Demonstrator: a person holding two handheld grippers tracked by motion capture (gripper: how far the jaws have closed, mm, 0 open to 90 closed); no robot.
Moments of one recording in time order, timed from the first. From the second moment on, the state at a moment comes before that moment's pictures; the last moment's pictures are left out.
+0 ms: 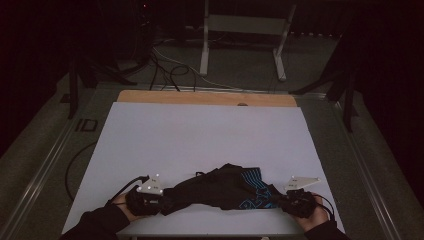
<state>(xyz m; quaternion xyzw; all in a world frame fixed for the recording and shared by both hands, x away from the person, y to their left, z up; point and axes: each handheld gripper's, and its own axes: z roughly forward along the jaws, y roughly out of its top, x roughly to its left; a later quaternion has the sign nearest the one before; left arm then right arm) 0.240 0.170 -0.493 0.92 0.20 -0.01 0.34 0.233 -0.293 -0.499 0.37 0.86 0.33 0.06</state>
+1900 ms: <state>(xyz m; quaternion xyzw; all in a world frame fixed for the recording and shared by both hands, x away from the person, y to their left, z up) 0.291 0.195 -0.462 0.81 0.41 0.03 0.42 0.313 -0.269 -0.466 0.39 0.81 0.42 0.12</state>
